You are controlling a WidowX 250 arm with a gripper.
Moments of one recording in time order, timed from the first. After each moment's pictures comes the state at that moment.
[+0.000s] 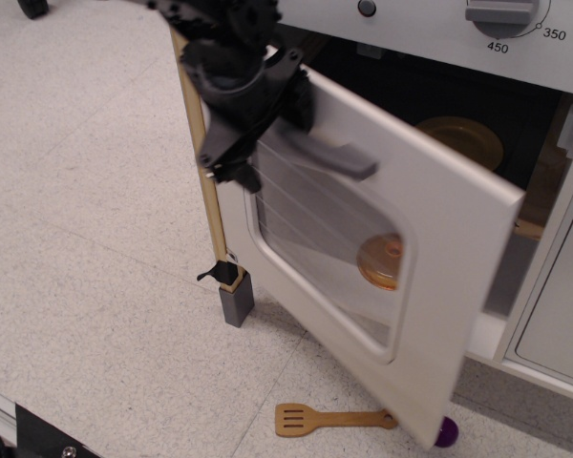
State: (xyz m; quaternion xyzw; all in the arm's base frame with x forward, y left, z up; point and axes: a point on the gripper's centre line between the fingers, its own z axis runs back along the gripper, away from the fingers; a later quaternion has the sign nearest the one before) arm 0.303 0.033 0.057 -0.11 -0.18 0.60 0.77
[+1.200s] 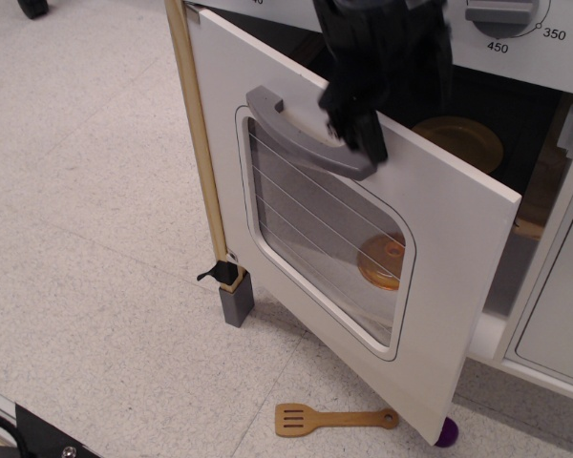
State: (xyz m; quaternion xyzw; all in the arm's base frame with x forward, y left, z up) arm 0.325 -0.057 0.102 -0.13 -0.07 0.57 0.81
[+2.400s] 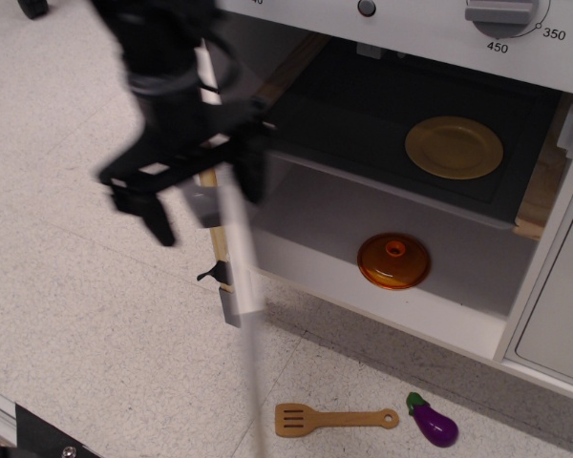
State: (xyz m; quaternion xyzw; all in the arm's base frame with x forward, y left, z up) arm 0.218 0.047 0.086 -0.04 -0.05 0.51 0.86
